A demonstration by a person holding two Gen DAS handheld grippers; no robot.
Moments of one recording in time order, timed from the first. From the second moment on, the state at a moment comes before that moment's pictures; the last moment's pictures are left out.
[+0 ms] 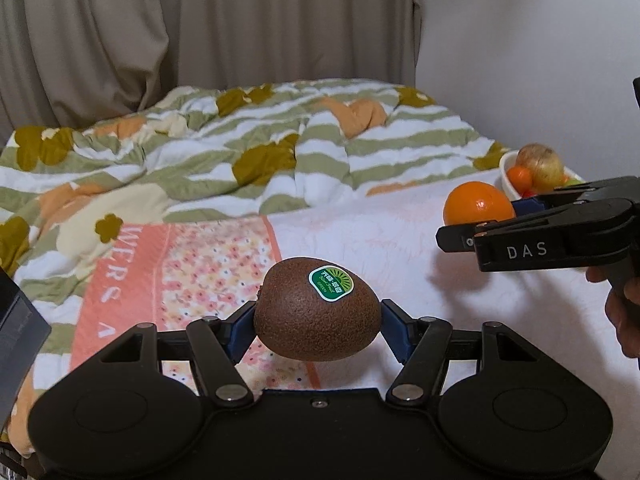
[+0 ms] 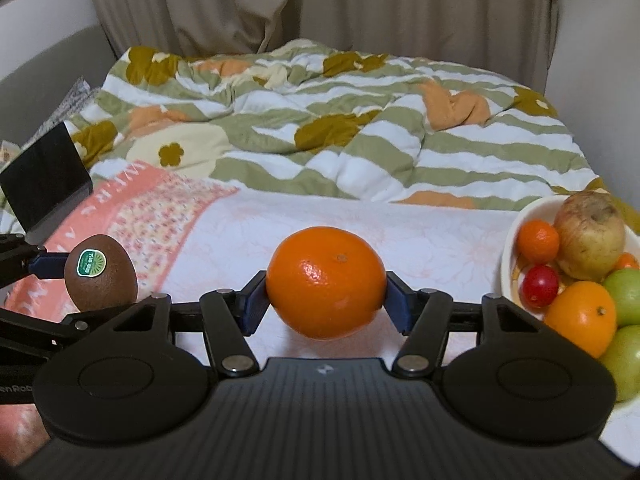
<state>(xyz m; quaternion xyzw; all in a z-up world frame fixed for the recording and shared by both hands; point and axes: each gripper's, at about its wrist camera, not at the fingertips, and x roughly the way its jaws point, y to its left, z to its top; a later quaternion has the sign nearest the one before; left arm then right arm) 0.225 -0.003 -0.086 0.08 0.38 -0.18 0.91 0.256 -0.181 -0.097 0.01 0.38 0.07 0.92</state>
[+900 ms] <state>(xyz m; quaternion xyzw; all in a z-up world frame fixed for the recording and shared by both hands) 0.097 -0.073 0.015 0.04 0.28 -0.19 0.94 0.081 -0.266 0.010 0.03 0.31 0.02 0.95</state>
